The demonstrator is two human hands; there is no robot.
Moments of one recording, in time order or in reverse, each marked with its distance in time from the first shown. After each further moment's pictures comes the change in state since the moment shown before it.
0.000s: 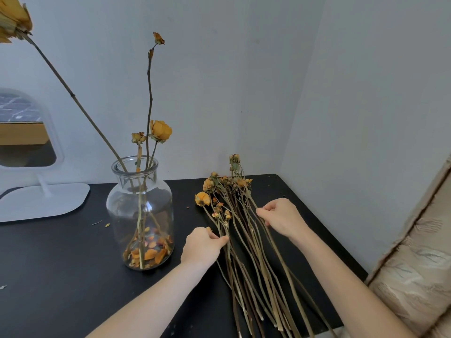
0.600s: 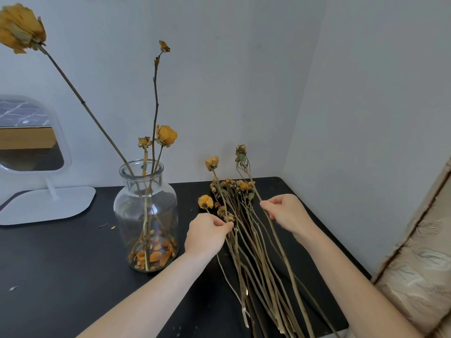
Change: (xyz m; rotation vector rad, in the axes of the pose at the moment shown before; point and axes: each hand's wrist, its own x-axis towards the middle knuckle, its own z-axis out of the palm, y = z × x) left_hand -0.009 0.028 -0.019 -0.029 0.103 0.196; right_hand -0.004 -0.011 -0.010 0.189 0.041 -0.034
